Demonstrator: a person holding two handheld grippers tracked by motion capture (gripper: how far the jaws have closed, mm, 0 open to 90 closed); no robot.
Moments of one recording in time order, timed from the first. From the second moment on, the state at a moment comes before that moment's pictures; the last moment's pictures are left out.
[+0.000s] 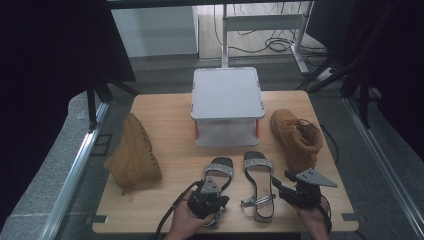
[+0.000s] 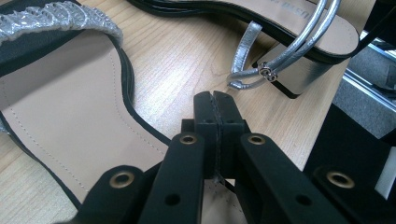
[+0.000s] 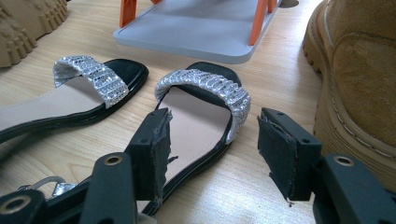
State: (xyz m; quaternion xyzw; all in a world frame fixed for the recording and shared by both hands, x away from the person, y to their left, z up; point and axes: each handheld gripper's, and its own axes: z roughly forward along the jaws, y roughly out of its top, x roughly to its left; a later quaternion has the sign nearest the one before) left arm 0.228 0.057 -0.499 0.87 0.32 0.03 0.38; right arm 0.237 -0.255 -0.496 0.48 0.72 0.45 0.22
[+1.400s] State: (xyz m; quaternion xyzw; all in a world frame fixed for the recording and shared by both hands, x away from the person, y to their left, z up) left arm 0.240 0.076 -0.502 0.88 0.33 0.01 0.34; right arm 0.239 -0.257 -0.500 0.48 0.72 0.44 0.22
